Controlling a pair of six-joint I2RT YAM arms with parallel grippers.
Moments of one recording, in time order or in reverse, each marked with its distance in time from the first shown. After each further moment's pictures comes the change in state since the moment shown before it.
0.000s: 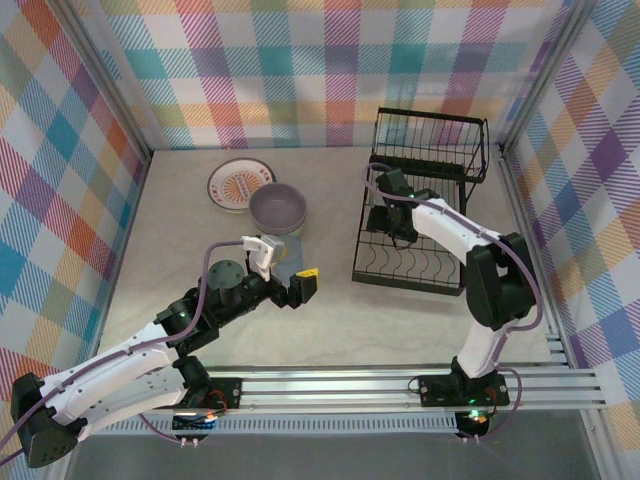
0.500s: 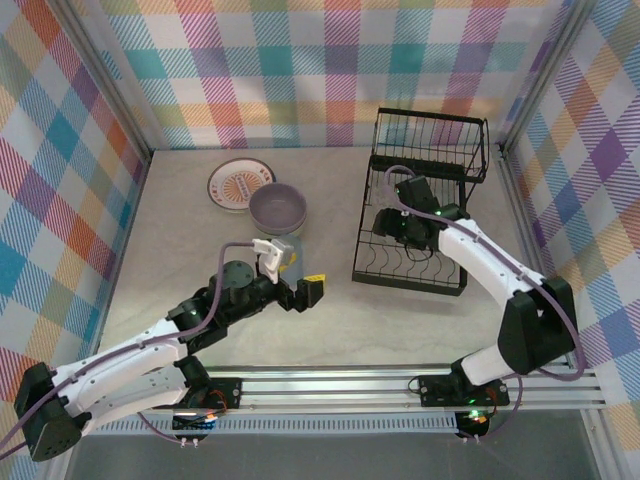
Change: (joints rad) left arm -0.001 0.083 -0.051 0.101 0.075 -0.024; right arm -0.003 -0.303 -0.158 0.015 -0.114 0.060
